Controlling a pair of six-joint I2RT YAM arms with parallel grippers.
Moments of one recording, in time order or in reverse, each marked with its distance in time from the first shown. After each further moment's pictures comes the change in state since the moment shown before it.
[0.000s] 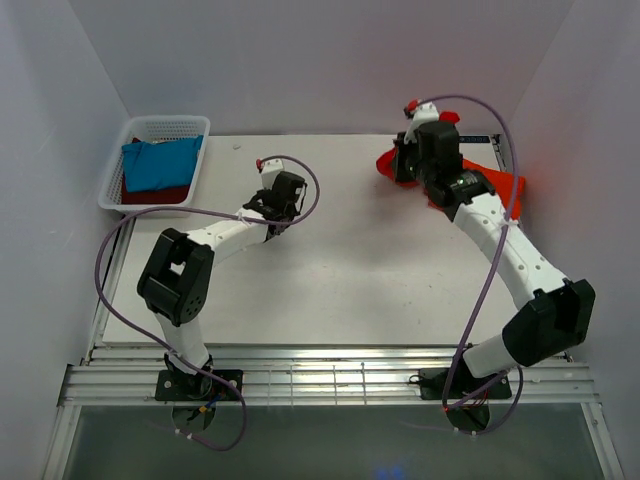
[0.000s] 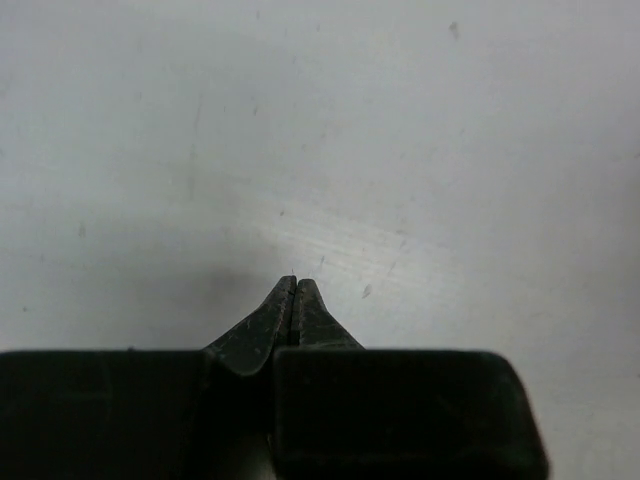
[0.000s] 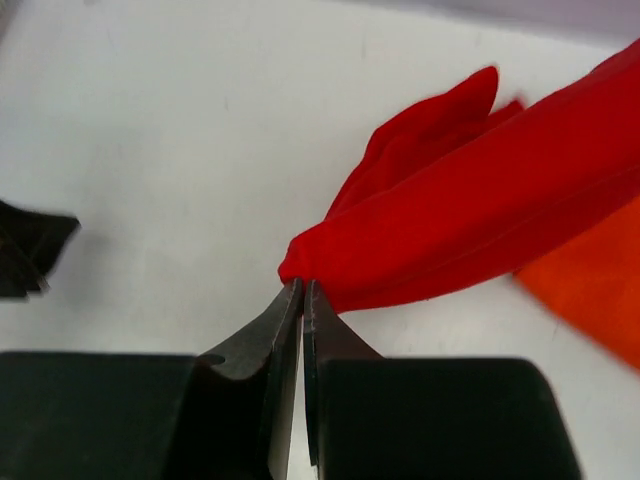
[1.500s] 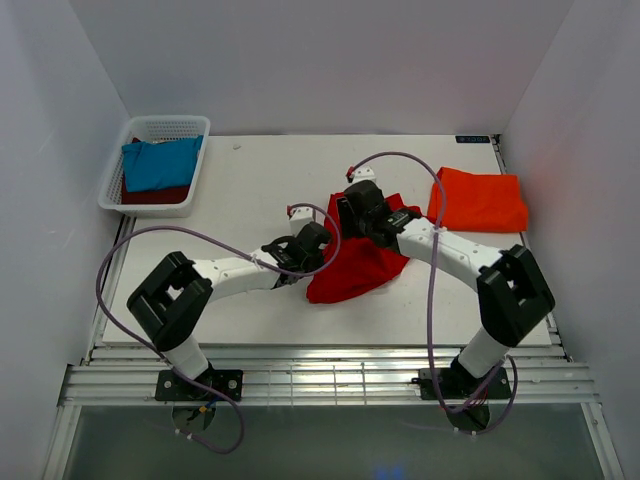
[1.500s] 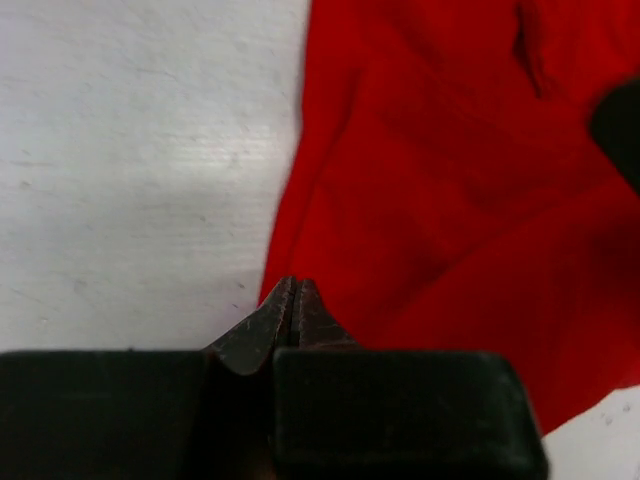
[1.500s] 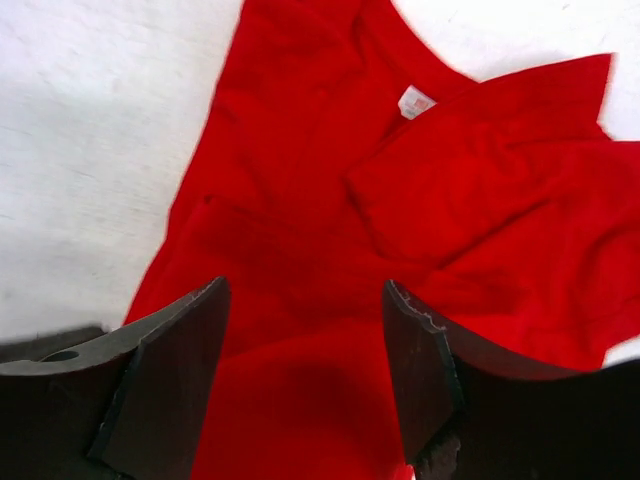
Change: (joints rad) left arm -0.272 -0.151 -0.315 0.032 0.140 -0.202; right arm 0.324 0.108 -0.370 0.122 0.297 0.173
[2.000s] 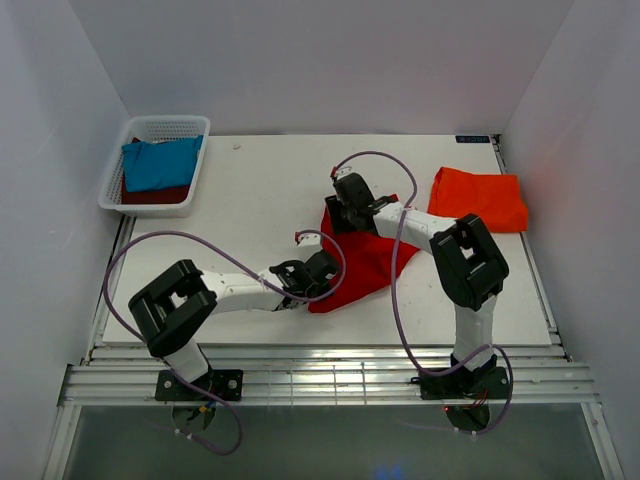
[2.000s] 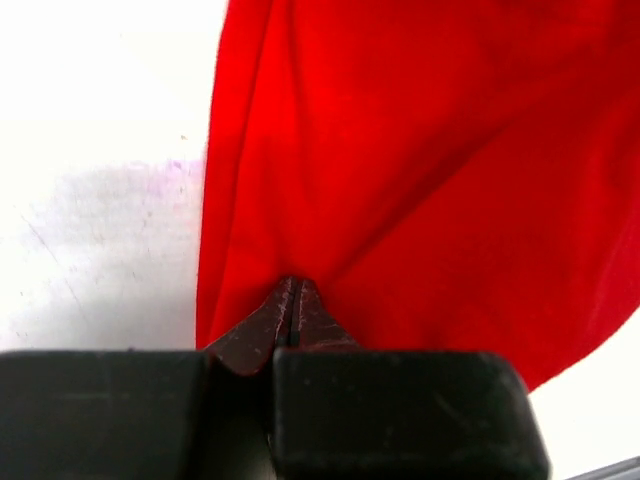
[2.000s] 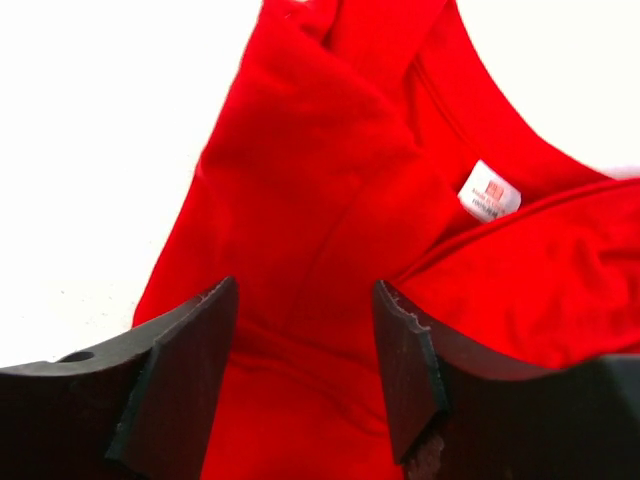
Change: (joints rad) left arm -0.151 0.002 -0.102 0.008 0.044 -0.127; right arm -0.077 0.338 0.177 0.064 -0.161 -0.093
